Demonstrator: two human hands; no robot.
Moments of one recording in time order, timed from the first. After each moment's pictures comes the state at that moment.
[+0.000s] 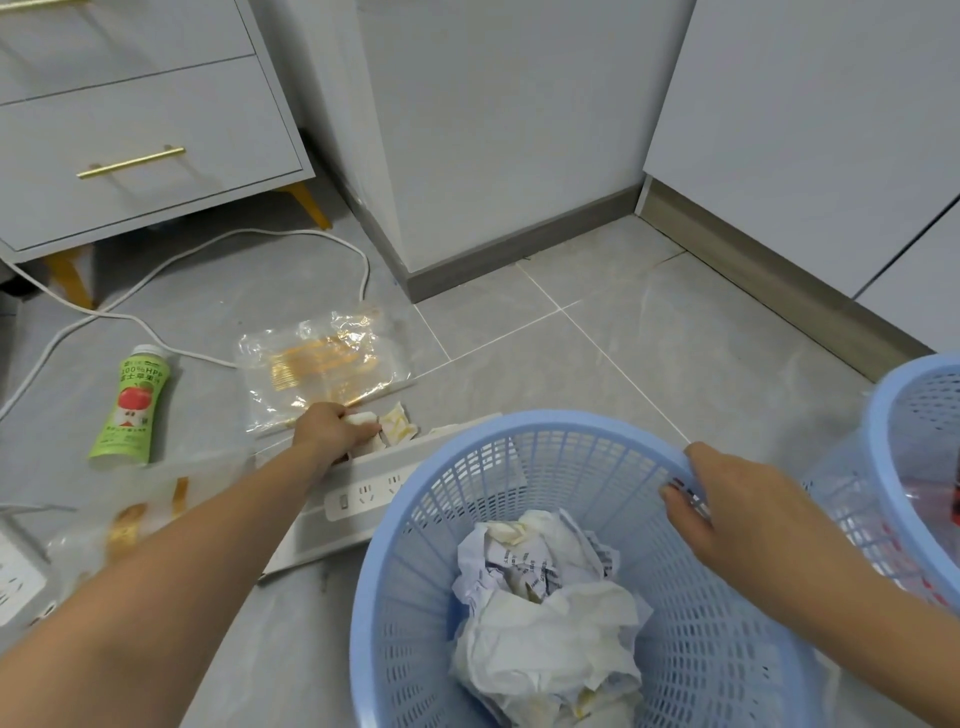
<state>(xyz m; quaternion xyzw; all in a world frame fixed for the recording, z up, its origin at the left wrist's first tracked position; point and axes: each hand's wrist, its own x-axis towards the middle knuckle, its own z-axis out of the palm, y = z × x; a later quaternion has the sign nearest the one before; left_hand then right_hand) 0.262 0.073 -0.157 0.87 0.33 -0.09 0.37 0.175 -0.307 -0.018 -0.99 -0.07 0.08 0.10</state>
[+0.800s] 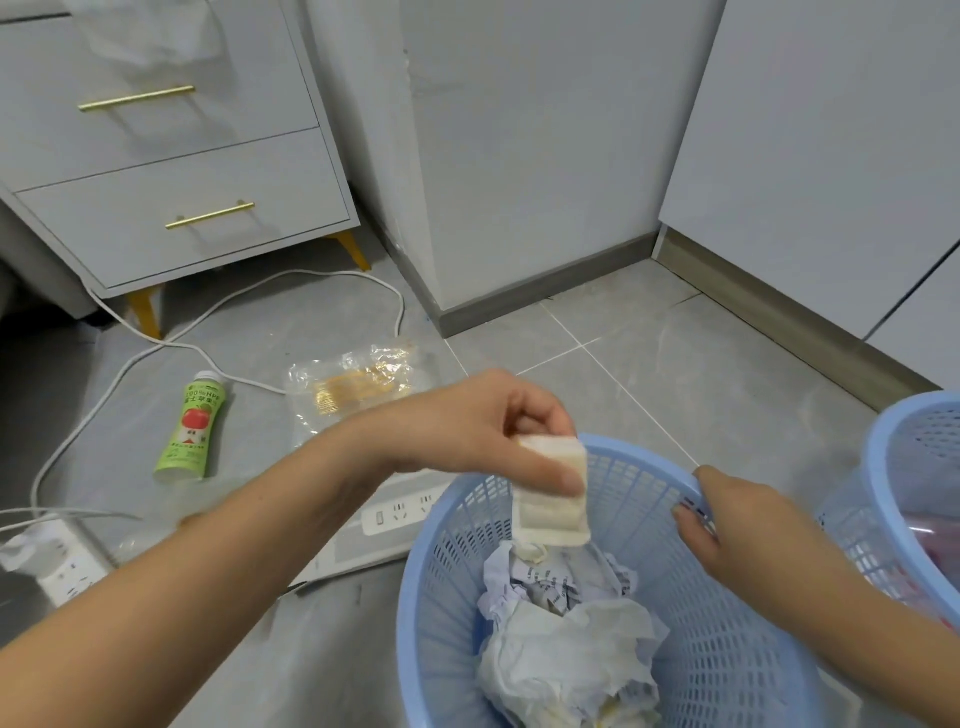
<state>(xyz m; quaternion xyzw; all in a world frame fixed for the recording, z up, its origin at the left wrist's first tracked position) 0.199 -0.048 0.068 0.78 -0.19 -0.31 0.50 0.174 -0.304 -0.014 -0.99 -0.10 0.08 0.09</state>
